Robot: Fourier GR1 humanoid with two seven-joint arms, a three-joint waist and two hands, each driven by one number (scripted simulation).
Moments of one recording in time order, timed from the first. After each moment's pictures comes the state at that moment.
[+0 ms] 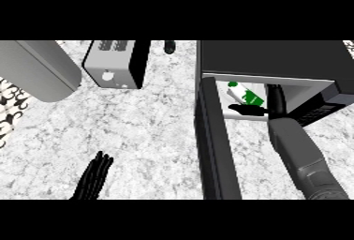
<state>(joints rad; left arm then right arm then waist) 0.40 0.30 -0.45 -1.87 0.15 0.13 -0.48 -0.79 -0.19 -0.28 -0.26 0.21 -0.36 -0.84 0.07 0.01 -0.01</state>
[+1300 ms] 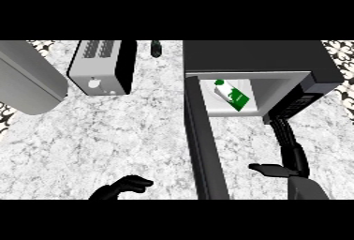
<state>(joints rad) 0.31 0.28 -0.54 -1.84 0.09 0.10 -0.34 -0.34 -0.19 -0.30 -0.41 0.06 0.17 -1.02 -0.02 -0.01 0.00</state>
